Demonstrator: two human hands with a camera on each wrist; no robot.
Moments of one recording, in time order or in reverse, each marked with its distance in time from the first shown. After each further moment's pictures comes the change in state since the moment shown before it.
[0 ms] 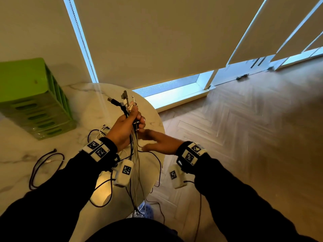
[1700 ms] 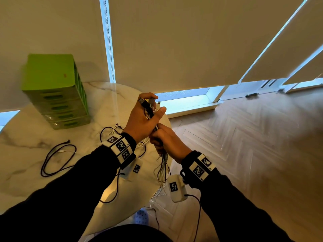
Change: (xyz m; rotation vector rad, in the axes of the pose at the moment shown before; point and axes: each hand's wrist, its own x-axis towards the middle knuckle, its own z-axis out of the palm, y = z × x) left_hand -0.015 0.031 0.006 0.546 0.144 0.719; right_hand -0.014 -0.076 0.026 0.371 0.226 -0.039
